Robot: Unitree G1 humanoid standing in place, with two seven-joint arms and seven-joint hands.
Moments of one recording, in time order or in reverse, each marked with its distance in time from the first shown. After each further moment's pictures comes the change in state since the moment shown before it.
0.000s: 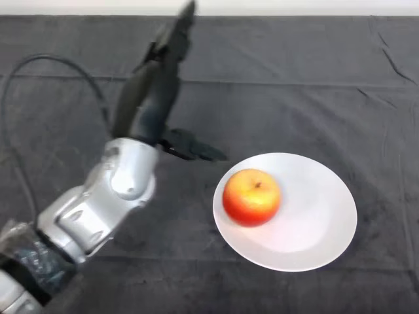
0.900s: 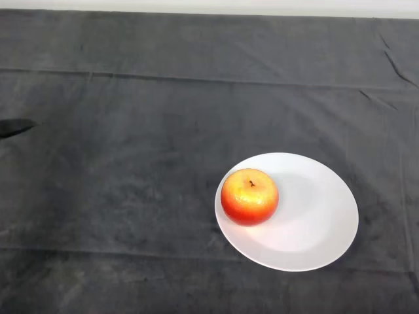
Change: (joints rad) left arm 0.291 0.103 0.559 0.057 -0.076 -0.145 0.045; right arm 0.000 0.000 0.000 0.000 0.000 0.000 0.000
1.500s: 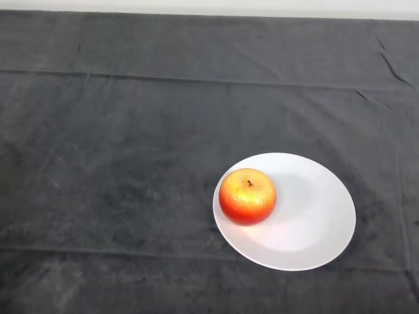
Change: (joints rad) left arm 0.041 0.000 0.210 0.133 -0.014 -0.075 0.038; right arm 0.000 0.000 0.000 0.000 0.000 0.000 0.000
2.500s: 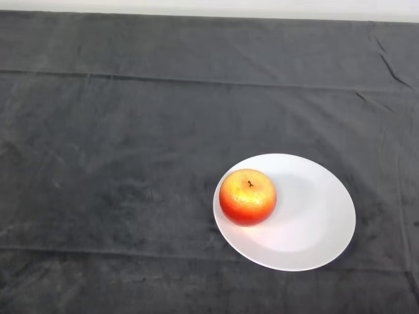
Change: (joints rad) left arm -0.017 -0.007 0.049 0.085 0.037 -0.048 -0.006; right arm 0.000 0.000 0.000 0.000 0.000 0.000 0.000
